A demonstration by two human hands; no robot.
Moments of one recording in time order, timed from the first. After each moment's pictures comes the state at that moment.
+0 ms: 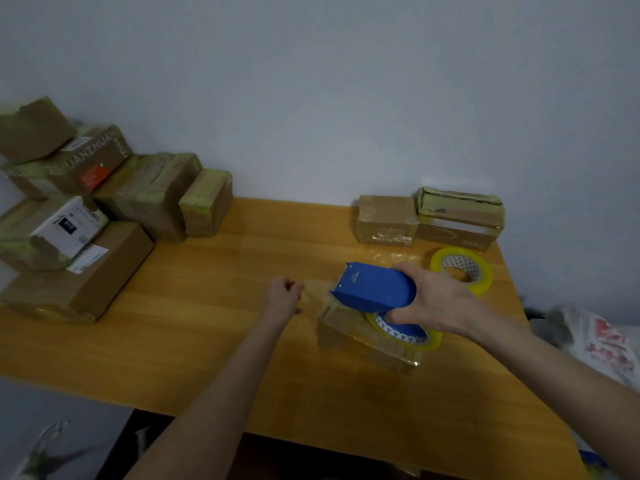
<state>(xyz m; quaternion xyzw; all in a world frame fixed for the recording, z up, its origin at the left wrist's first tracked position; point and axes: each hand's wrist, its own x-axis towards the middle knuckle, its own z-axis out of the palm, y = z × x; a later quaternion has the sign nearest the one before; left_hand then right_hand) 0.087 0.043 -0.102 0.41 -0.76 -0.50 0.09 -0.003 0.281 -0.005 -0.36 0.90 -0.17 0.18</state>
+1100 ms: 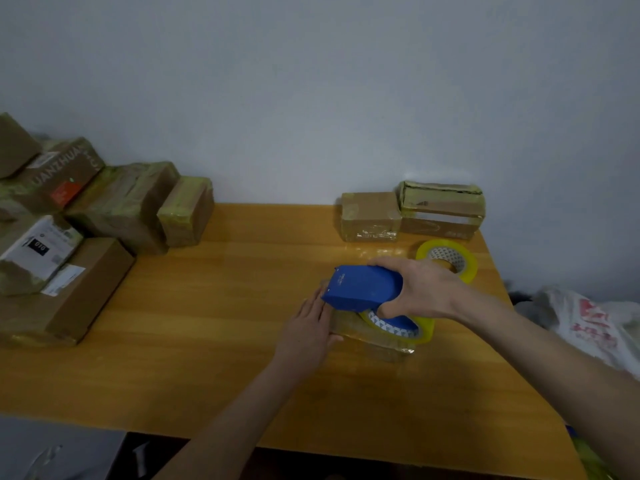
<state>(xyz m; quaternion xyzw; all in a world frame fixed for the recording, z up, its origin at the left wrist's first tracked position) 0.105 0.101 -0.122 0.05 -1.00 -0.02 -0.06 -0.021 0.282 0.001 -0.38 0.89 -0.15 0.19</state>
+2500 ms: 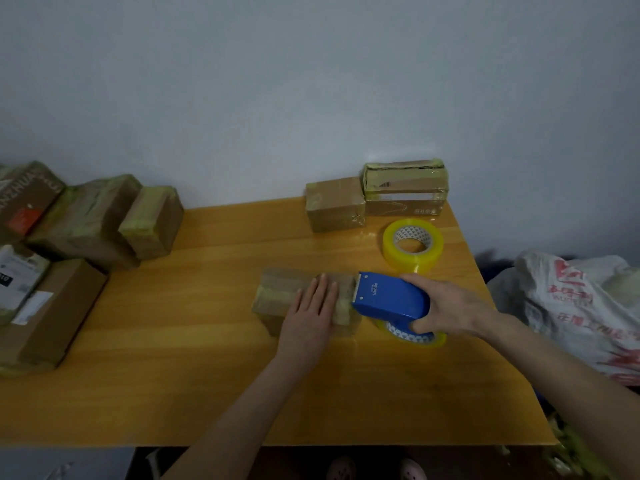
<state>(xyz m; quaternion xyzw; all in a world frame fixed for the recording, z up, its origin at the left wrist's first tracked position) 0.078 0.157 -0.128 0.03 -1.00 0.02 -0.03 -0.048 0.394 -0.084 -0.31 0.89 -0.21 0.26</state>
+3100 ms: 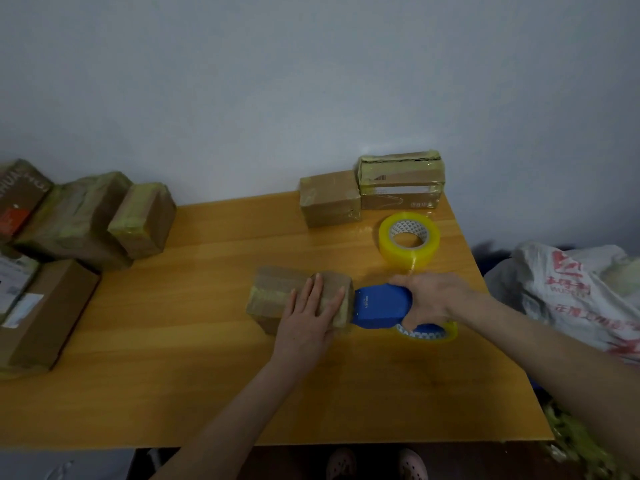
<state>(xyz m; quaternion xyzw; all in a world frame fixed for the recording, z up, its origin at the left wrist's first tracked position) 0.085 0.160 -0.127 0.00 -1.00 0.02 -0.04 -0.060 0.369 -0.078 -0.34 0.89 -0.01 0.29</state>
